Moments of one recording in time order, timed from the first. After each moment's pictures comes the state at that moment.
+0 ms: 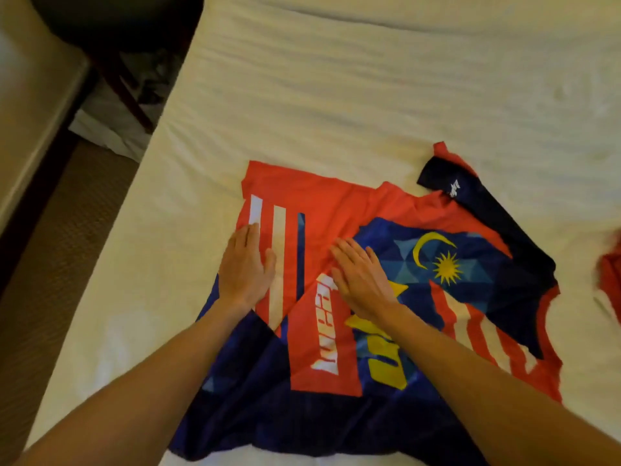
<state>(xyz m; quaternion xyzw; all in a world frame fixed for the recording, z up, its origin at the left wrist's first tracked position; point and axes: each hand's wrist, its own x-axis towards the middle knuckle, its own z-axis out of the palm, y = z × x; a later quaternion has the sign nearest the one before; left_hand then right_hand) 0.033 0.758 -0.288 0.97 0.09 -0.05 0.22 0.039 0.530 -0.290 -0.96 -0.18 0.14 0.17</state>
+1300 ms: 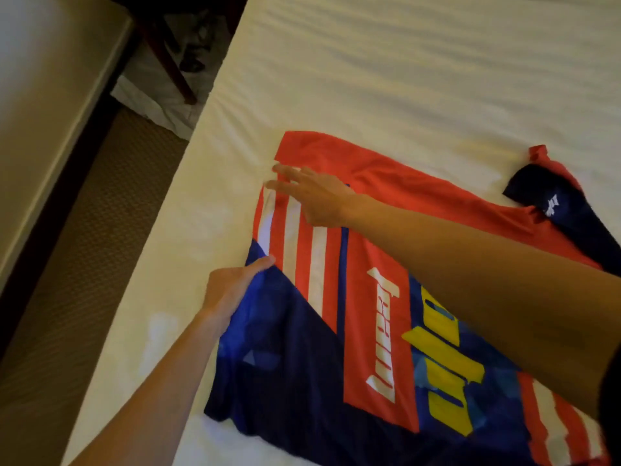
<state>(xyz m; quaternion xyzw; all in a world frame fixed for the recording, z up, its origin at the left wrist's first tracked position) 0.028 0.861 -0.298 0.64 0.48 -0.19 0.57 0.214 0.712 -0.283 -0.87 -0.46 0.16 0.02</state>
